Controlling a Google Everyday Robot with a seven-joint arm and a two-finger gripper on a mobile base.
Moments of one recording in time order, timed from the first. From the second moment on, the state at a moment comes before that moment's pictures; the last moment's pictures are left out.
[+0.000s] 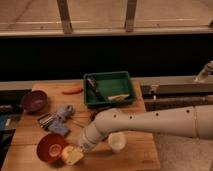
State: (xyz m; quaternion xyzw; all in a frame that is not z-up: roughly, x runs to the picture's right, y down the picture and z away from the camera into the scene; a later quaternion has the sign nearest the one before) arm -0.154 0.280 0.651 -0.46 -0.28 0.23 0.81
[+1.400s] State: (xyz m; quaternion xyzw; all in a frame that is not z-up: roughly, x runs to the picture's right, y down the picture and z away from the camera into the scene) arm -0.161 0.266 0.662 -0.46 -0.27 0.22 0.82
